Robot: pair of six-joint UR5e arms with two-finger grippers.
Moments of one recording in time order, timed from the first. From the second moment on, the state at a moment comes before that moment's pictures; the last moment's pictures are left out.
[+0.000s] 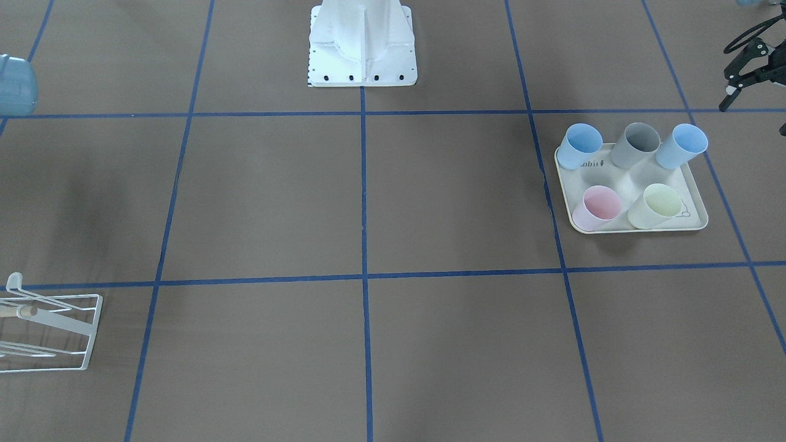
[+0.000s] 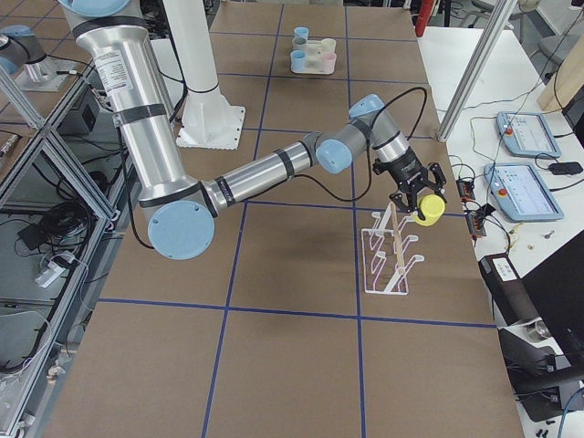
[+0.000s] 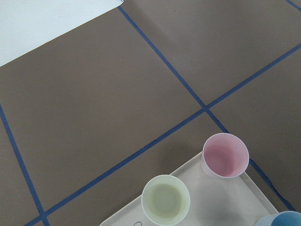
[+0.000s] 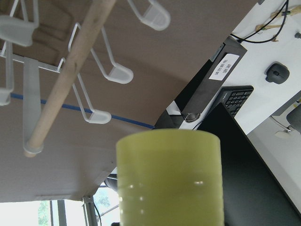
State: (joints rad) left arm -1.34 -1.34 -2.05 -2.14 -2.31 -0.14; right arm 1.18 -1.27 1.68 -1.32 1.41 -1.43
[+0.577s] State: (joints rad) left arm -1.34 -1.35 -2.05 -2.14 -2.32 -0.14; right arm 1.09 -1.27 1.62 -1.32 1.31 -1.43
